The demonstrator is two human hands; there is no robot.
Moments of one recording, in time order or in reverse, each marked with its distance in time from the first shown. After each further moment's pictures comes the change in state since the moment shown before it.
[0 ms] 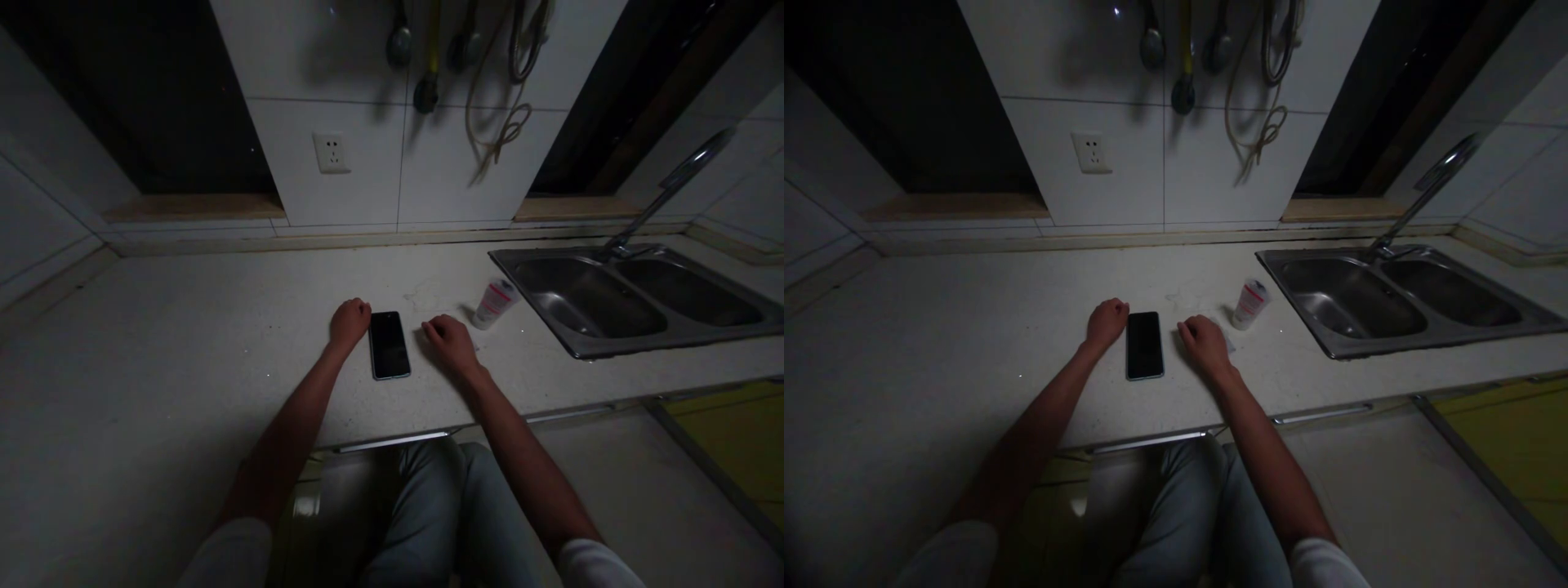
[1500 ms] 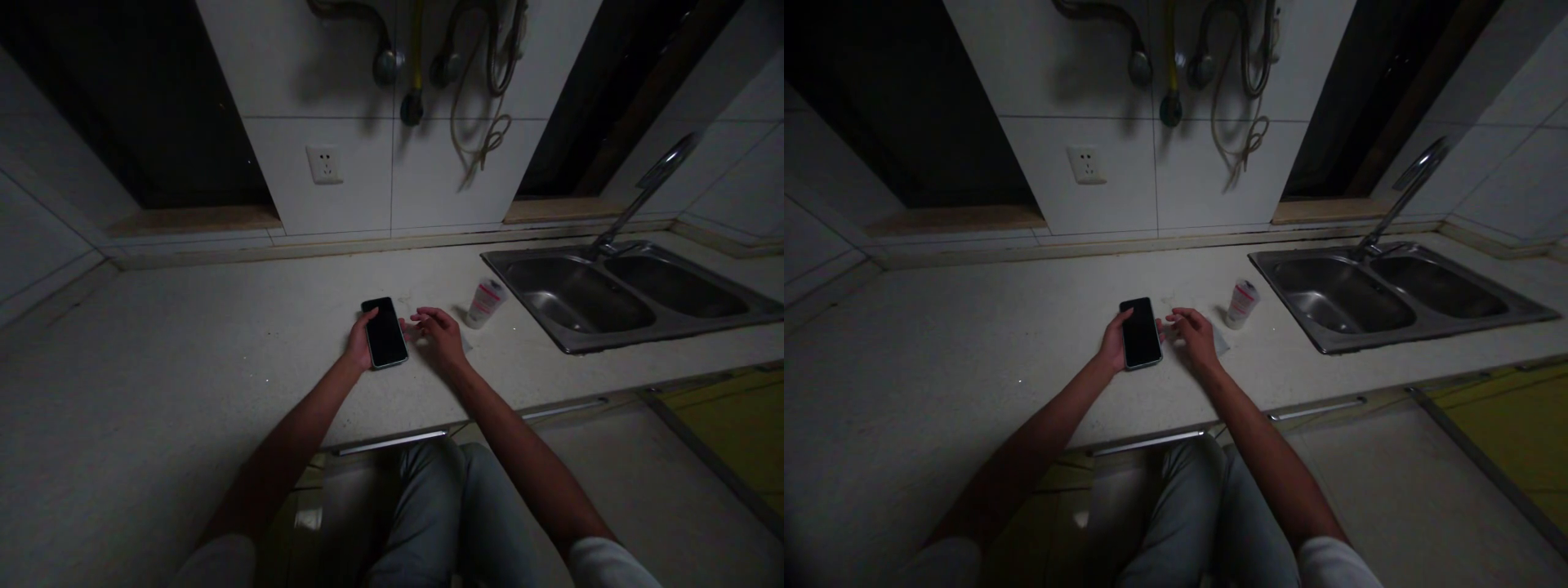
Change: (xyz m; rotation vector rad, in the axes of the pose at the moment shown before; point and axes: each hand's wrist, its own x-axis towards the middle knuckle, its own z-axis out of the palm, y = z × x) left_hand -0.039 0.040 -0.003 -1.904 -0.650 -0.564; right_hand 0.003 -0.015 0.015 1.056 0.158 0.204
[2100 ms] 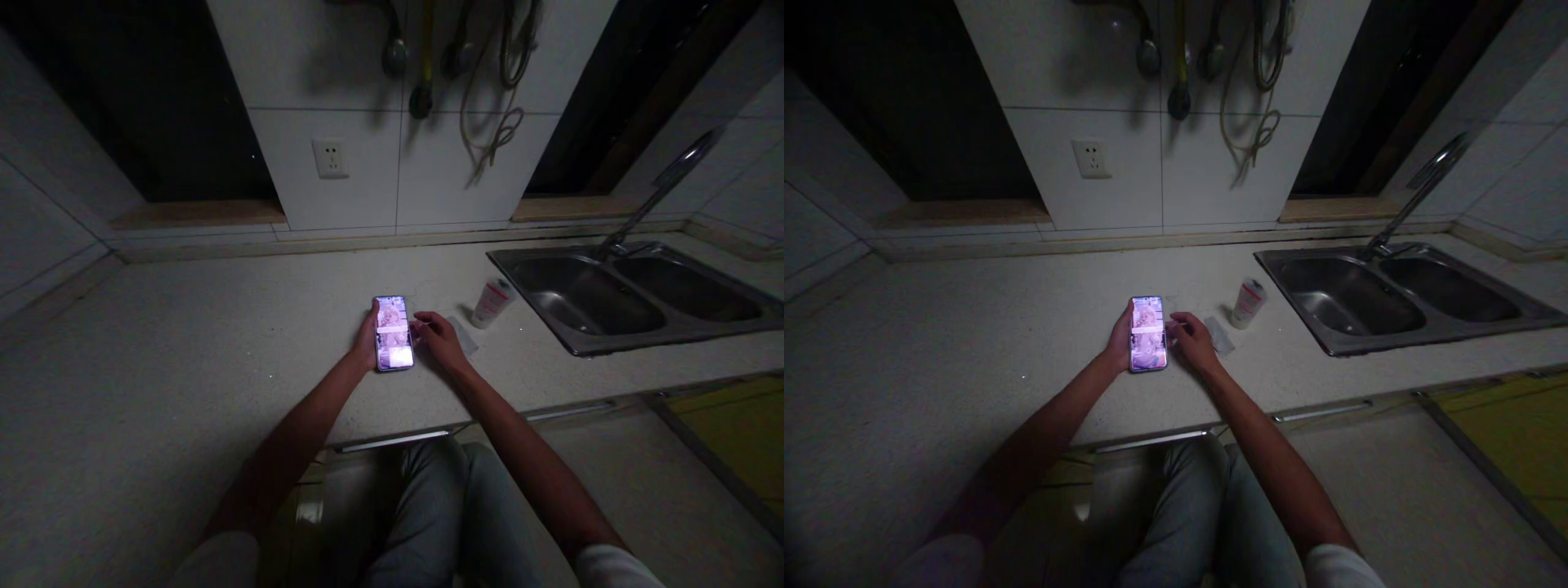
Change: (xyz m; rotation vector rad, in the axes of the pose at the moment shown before) left_hand 0.004 -0.005 0.005 -0.028 -0.093 -0.039; right_hand -0.001 0.020 0.001 -0.083 -0.127 0.044
